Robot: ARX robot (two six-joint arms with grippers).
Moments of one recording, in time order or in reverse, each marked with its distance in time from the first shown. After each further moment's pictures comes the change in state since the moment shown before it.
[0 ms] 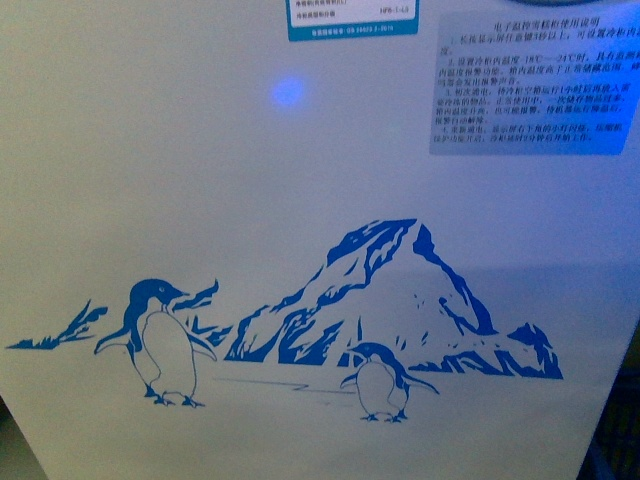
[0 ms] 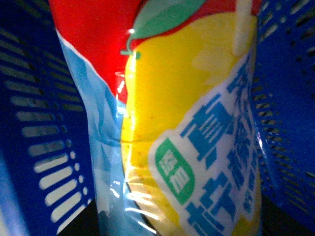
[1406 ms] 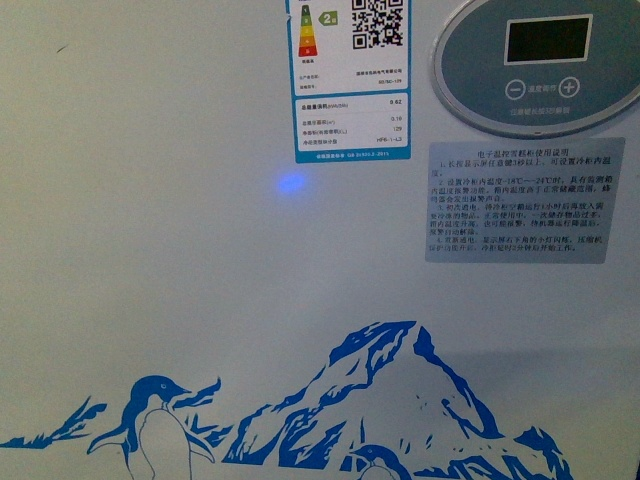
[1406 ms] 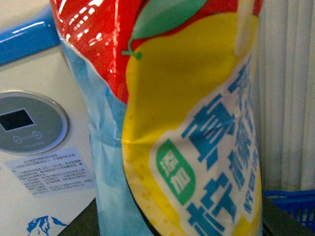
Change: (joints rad) left arm 0.000 0.000 0.000 0.000 0.000 0.000; right arm 0.548 -1.419 0.010 -0.402 0.243 0.035
